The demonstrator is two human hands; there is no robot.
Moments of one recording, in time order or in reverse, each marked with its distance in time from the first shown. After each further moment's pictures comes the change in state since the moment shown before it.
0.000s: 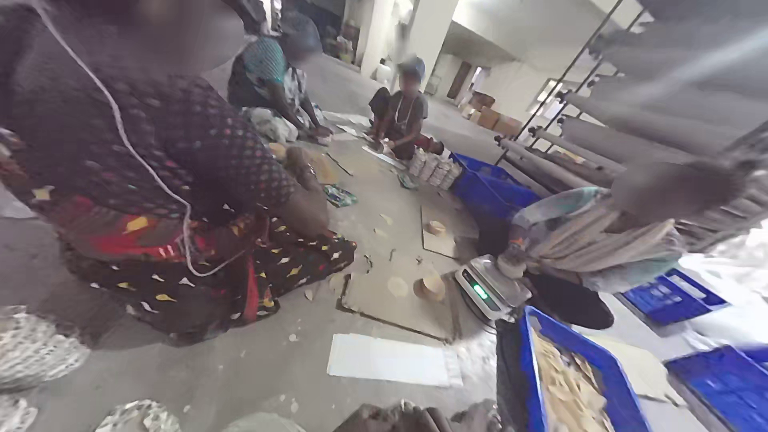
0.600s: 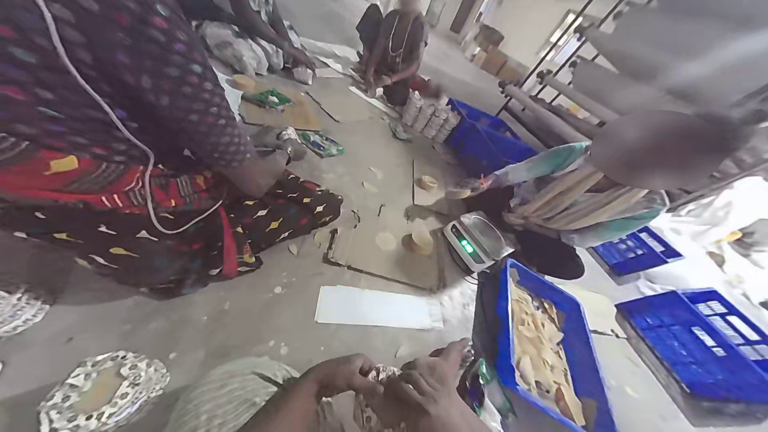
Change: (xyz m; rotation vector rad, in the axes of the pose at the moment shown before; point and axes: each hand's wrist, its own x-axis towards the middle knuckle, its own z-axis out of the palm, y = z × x) left_hand 0.012 0.012 -0.019 0.370 -0.439 -0.094; right_hand -0.023 0.013 0.004 0.075 -0.051 -0.264
